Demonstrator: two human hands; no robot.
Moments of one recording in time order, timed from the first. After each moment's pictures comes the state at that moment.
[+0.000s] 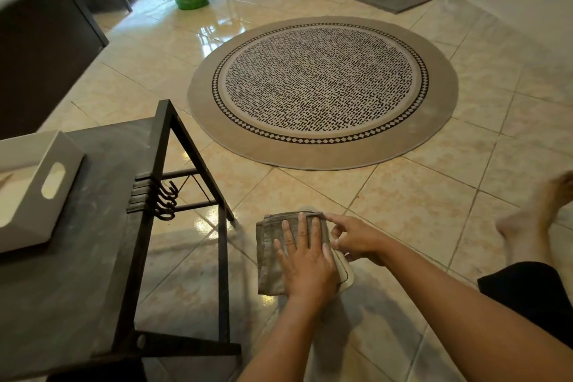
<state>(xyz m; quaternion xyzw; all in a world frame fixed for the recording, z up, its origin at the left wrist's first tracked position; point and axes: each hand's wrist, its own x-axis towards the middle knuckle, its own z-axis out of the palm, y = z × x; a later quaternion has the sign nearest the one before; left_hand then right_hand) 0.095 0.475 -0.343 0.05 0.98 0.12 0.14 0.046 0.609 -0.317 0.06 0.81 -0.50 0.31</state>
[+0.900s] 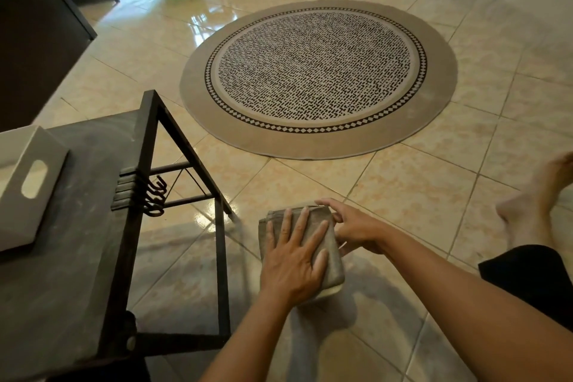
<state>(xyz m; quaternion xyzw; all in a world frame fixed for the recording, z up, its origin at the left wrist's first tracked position) 0.096 0.428 -0.362 0.20 0.97 0.10 0.07 0.047 0.611 -0.316 0.04 0.76 -0.56 0.33</state>
